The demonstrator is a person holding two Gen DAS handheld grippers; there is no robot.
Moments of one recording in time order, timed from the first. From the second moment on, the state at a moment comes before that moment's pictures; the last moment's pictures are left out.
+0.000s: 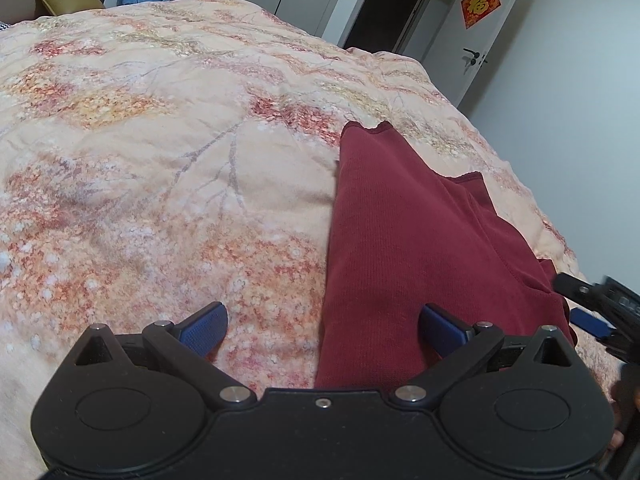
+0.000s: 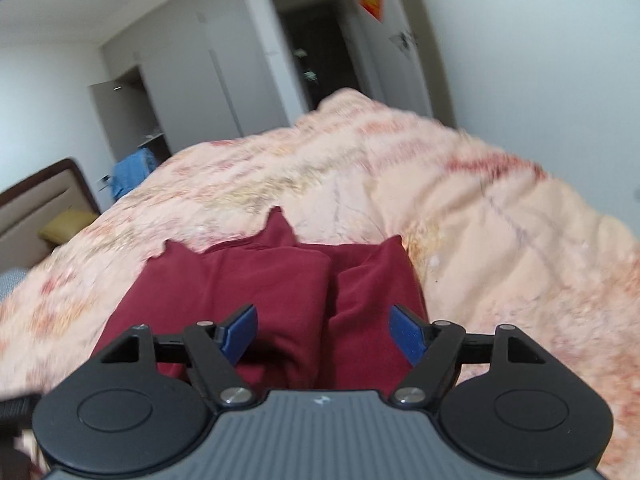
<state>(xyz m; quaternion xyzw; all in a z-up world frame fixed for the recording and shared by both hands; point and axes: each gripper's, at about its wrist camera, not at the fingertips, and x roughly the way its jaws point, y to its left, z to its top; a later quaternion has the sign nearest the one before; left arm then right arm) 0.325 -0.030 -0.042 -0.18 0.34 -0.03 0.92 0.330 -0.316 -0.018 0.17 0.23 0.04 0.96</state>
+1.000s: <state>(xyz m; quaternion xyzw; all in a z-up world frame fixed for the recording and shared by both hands) 0.328 -0.035 -0.046 -0.17 0.35 -0.04 0.92 0.329 -0.297 -0.033 0.15 0.23 0.07 0.96</state>
